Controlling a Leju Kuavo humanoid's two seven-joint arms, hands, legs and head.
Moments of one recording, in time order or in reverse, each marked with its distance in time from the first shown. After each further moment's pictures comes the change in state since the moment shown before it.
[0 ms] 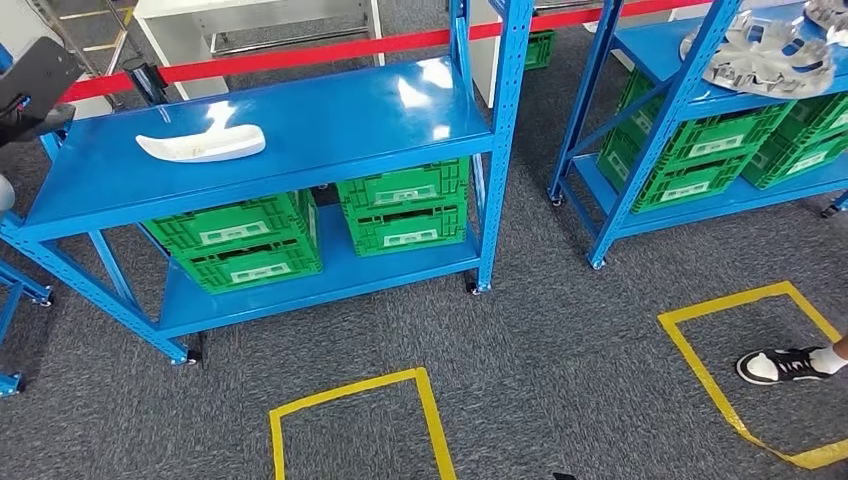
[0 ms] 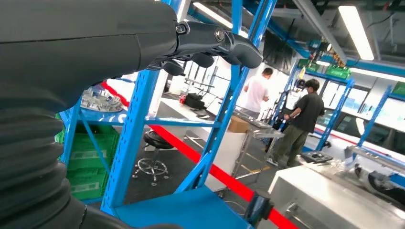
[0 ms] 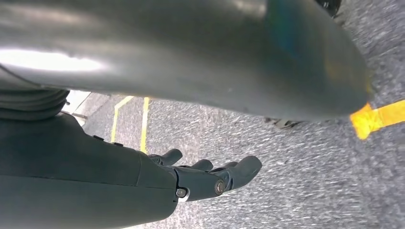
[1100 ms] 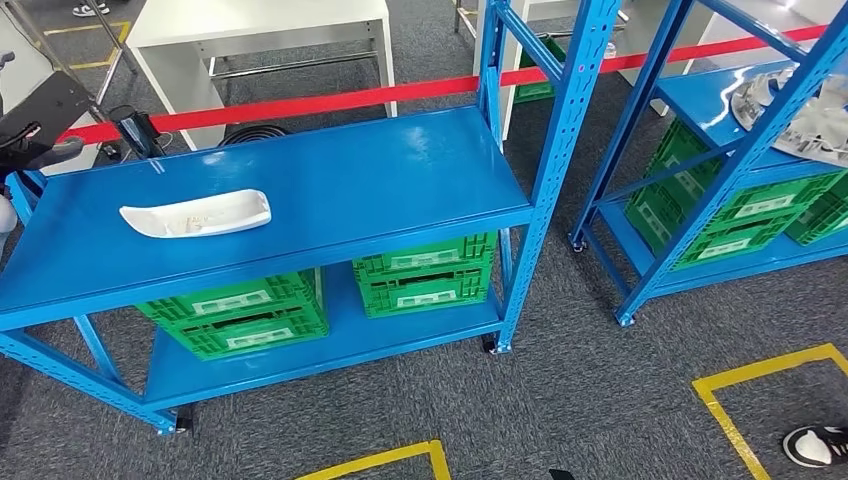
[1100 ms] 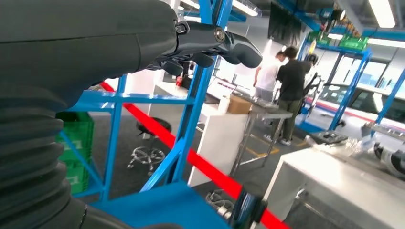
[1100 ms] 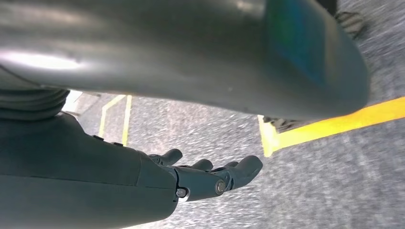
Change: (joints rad) left arm 0.041 0.021 -0.016 0.002 0.016 -0.068 0.018; right arm -0.017 -0.006 0.001 0.005 0.026 -0.003 0.016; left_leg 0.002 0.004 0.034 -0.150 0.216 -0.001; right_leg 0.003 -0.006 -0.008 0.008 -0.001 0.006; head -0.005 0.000
